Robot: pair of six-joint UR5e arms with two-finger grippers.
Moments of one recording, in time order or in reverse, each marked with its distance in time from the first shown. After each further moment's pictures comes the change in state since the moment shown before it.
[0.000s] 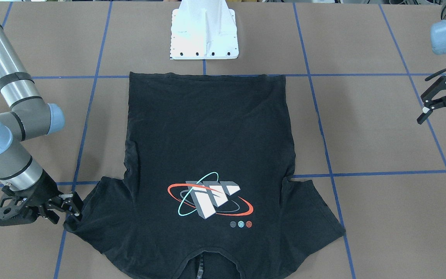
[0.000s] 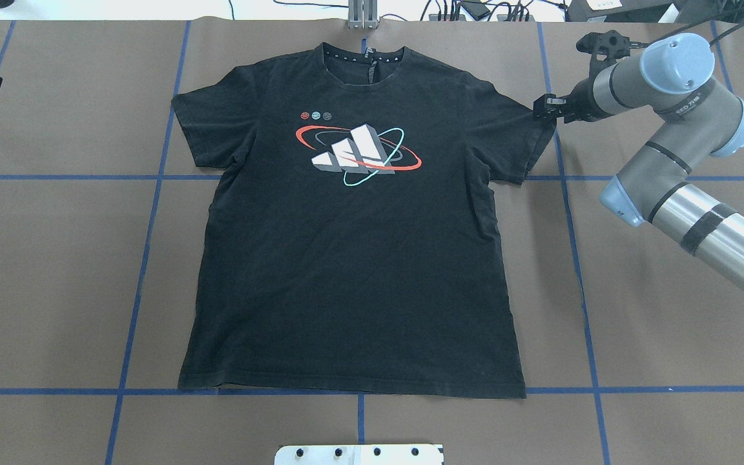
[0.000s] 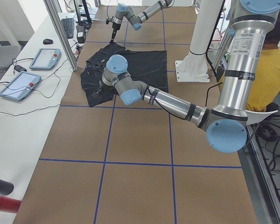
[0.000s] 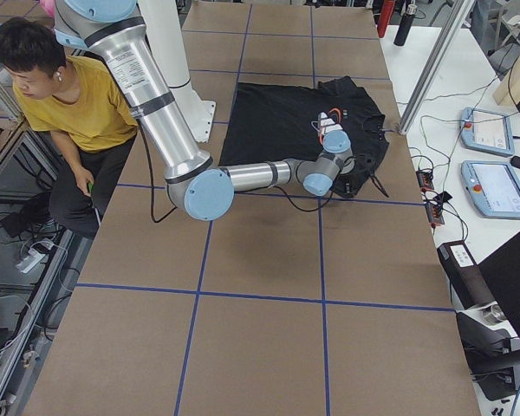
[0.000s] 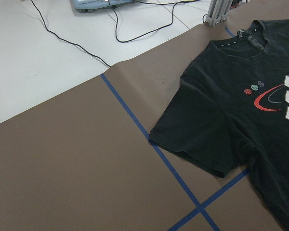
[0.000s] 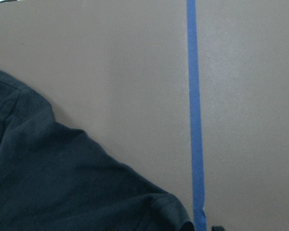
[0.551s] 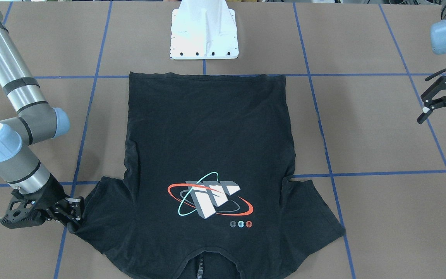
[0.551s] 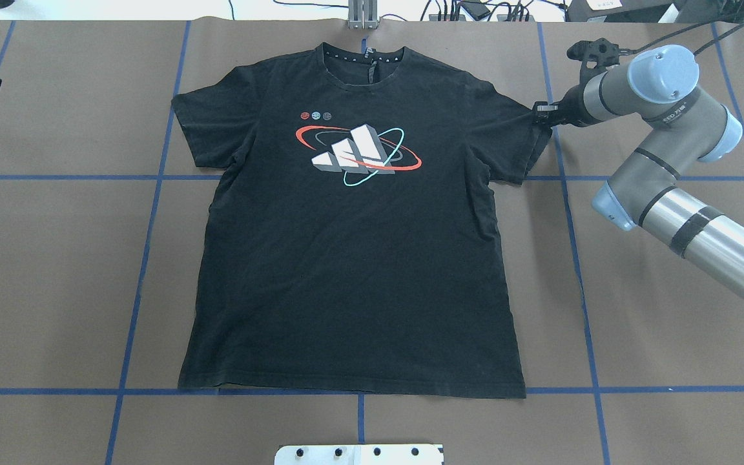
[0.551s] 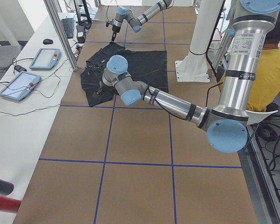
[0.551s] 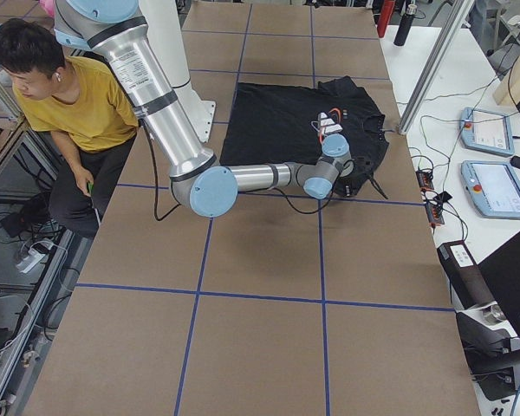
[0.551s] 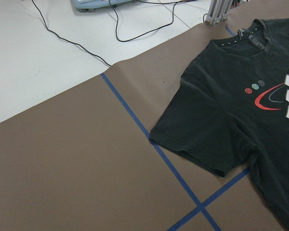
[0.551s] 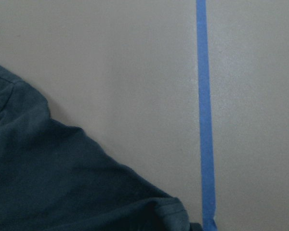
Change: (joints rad) left arm 0.000 0.005 0.000 0.000 0.000 0.001; right arm -0.016 0.021 -0.062 0.056 -0.019 -0.002
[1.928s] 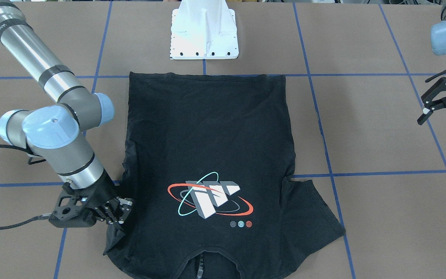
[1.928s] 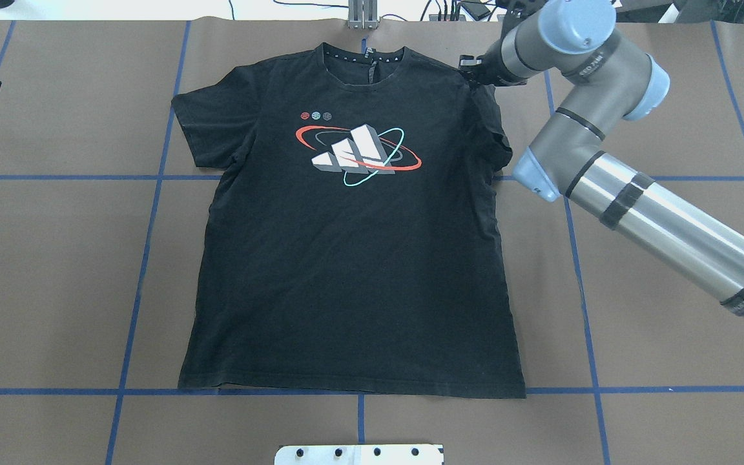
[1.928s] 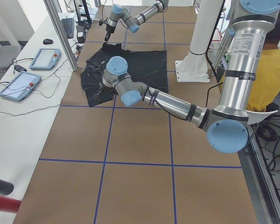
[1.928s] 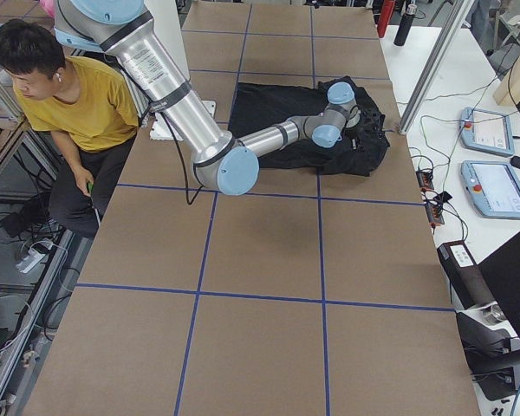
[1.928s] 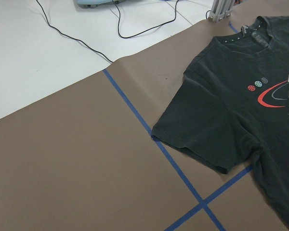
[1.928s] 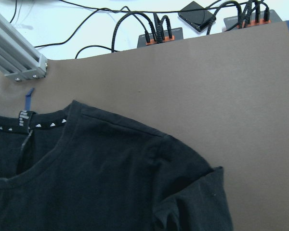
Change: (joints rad) left arm 0.002 0.002 0.006 0.000 0.000 -0.001; right arm -0.068 0.228 0.107 -0.307 -0.108 0.175
